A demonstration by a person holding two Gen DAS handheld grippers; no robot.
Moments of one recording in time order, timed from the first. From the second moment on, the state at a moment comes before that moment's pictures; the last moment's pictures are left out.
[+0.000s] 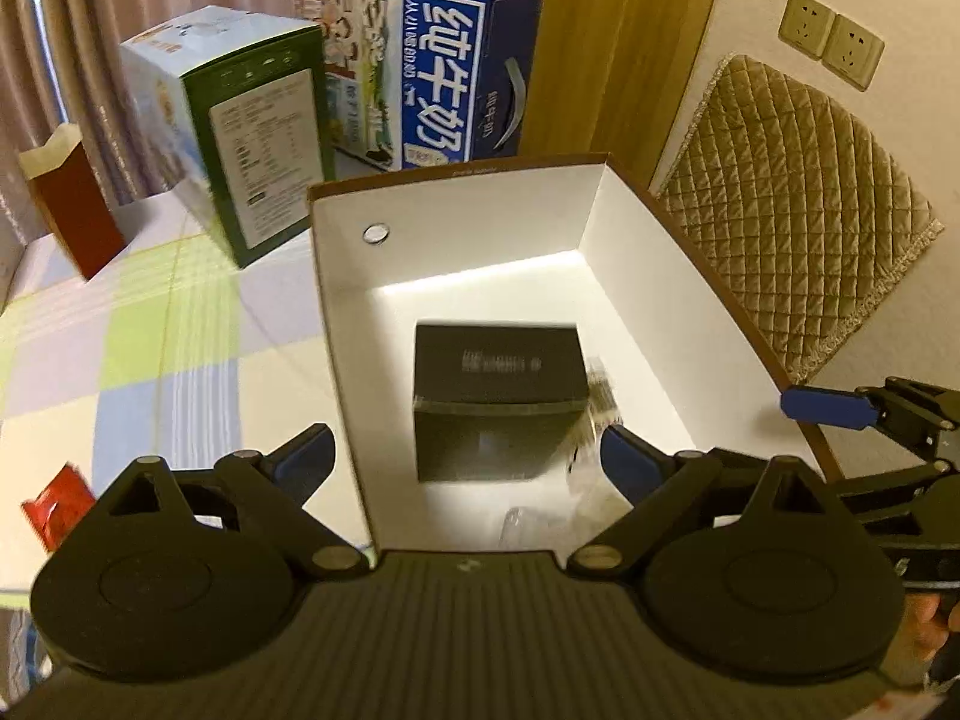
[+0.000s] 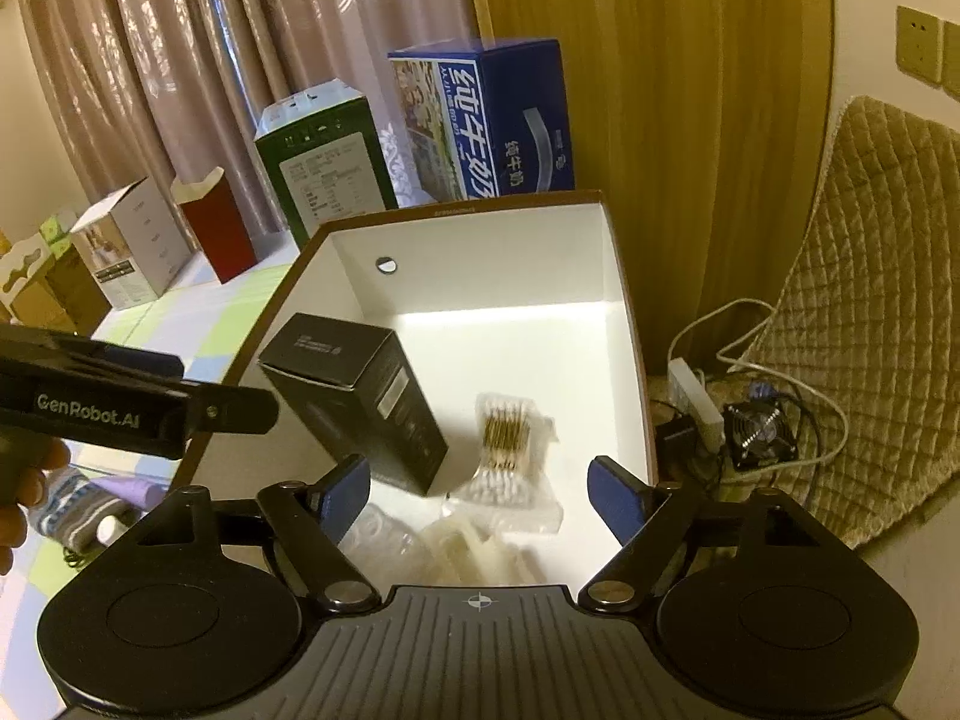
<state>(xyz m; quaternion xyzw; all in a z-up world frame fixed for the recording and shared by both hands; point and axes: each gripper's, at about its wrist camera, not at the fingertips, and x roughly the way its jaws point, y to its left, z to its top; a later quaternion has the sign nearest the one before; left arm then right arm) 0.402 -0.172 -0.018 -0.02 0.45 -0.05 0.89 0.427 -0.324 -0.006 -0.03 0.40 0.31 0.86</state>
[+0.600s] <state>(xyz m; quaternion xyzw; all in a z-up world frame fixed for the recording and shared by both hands) 0.326 -0.168 0.003 -0.03 0.44 -0.05 0.90 0.372 -0.342 0.014 -0.02 0.39 0.31 0.87</state>
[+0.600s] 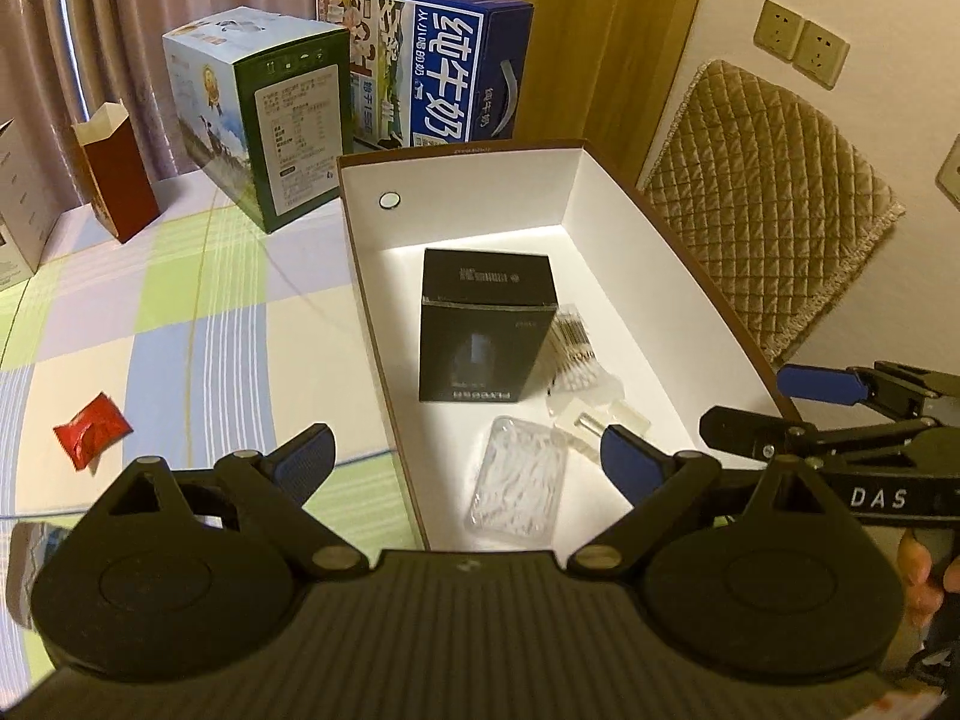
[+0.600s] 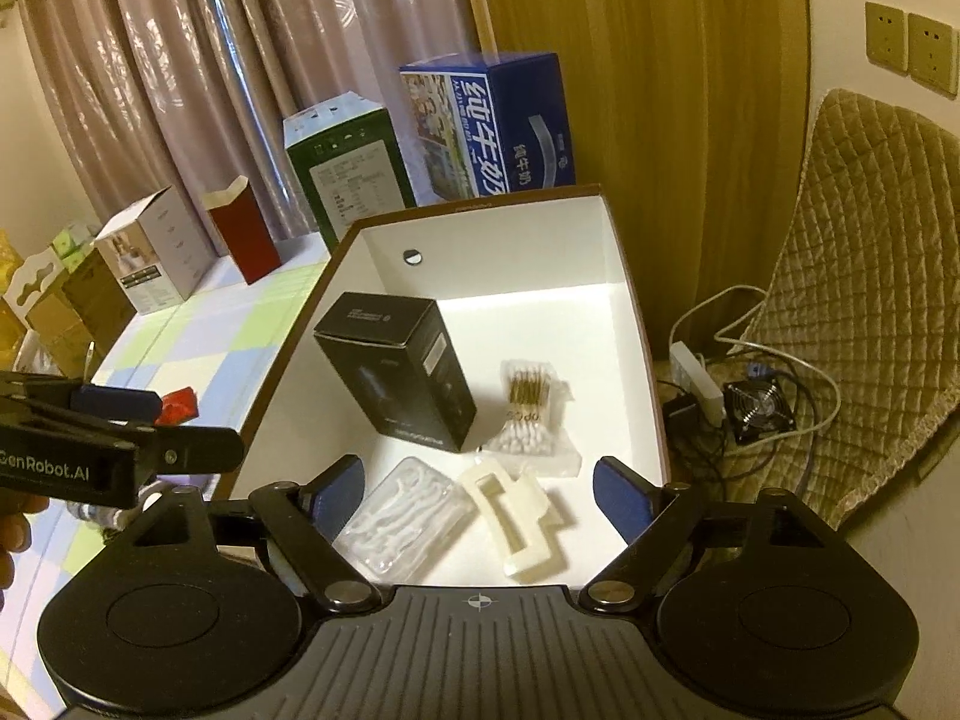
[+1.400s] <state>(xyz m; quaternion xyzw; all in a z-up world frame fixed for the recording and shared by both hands) 0.231 -0.129 0.013 -0.05 0.43 -0.04 0.90 0.292 -0.315 0.027 -0.03 0.39 0.33 0.86</state>
